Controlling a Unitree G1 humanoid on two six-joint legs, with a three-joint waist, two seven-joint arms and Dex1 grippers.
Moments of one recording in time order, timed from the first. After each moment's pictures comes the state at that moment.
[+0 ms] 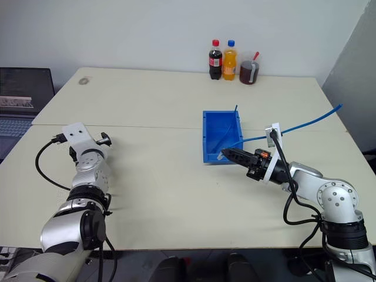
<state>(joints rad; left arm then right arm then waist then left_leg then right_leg) -0.84 0.44 0.38 1.11 -0.12 -0.10 0.23 -0.40 -0.58 -0.10 -0.25 1.42 0.98 0.28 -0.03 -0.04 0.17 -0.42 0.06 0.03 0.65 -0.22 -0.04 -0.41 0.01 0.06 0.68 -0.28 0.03</state>
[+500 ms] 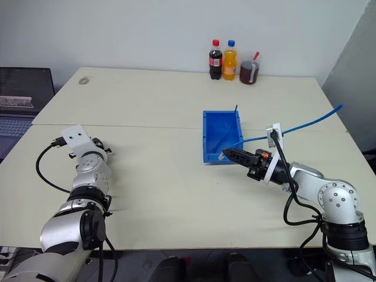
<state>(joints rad) -0.84 0.44 0.39 1.12 -0.14 -0.09 0.25 -0.39 -0.58 -0.11 -0.26 1.42 0.98 0.26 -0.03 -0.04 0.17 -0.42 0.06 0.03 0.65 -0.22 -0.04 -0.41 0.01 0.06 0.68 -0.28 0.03</state>
